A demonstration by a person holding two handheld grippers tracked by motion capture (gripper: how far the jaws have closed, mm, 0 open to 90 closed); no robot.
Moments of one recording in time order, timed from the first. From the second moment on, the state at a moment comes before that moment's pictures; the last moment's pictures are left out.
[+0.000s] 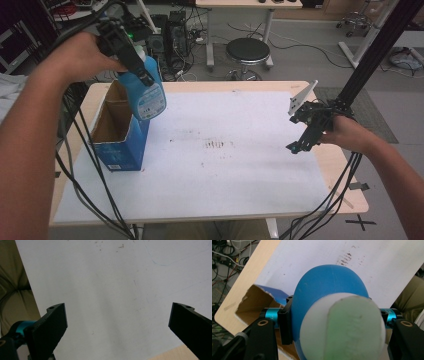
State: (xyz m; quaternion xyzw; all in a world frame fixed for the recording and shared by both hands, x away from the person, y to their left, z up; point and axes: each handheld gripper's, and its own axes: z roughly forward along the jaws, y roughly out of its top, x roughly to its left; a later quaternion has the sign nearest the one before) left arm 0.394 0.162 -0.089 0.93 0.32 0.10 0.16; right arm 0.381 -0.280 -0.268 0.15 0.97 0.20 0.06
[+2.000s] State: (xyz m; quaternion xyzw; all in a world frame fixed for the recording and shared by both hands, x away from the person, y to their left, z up) left arm 0.412 0.258 -0.269 0.91 0.40 0.08 0.11; right arm 0.388 -0.277 -0.277 0.16 0.97 0.19 0.06
